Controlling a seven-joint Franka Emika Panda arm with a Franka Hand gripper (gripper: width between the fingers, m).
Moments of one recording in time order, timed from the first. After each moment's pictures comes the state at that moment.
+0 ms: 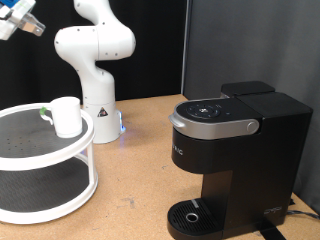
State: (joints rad) arm -0.04 -0.57 -0.80 -2.31 0.42 1.39 -1.12
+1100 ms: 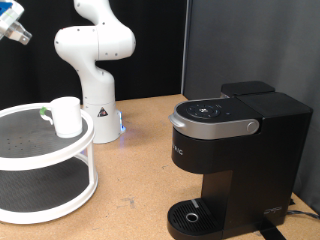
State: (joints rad) arm -0.04 -0.57 -0.86 -2.31 0.32 1.41 -1.16
